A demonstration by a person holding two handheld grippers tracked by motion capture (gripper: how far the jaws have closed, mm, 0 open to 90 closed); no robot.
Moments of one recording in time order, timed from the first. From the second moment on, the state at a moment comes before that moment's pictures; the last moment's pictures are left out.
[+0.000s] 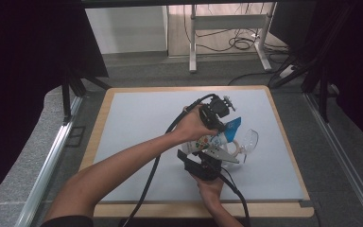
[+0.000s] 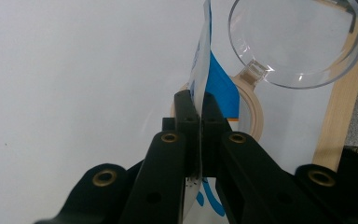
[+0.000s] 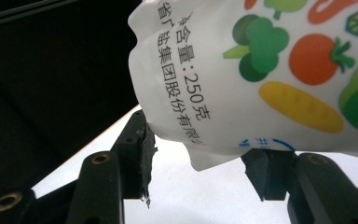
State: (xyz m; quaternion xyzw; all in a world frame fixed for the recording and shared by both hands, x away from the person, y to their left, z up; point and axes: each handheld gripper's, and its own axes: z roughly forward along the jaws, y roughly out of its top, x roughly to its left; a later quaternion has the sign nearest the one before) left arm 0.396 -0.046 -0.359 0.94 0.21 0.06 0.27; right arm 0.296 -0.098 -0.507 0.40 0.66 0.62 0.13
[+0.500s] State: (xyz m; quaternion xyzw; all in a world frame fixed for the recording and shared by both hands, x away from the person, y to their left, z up) left arm 0.396 -0.047 -0.357 0.94 0.21 0.06 0.27; right arm 0.295 -0.098 -0.504 0.40 0.65 0.63 0.13
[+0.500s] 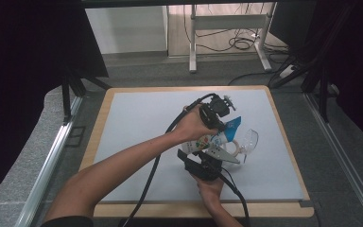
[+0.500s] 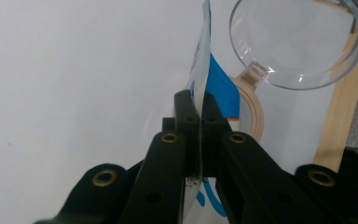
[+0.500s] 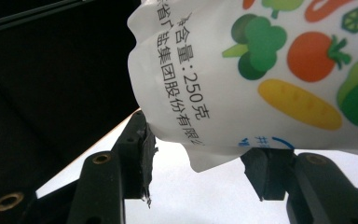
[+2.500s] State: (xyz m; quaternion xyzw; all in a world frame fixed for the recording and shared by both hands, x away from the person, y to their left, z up) left arm 0.394 -0.052 -0.358 0.94 0.20 0.06 0.26; right arm 0.293 -0.099 -0.502 0.40 0.65 0.63 0.13
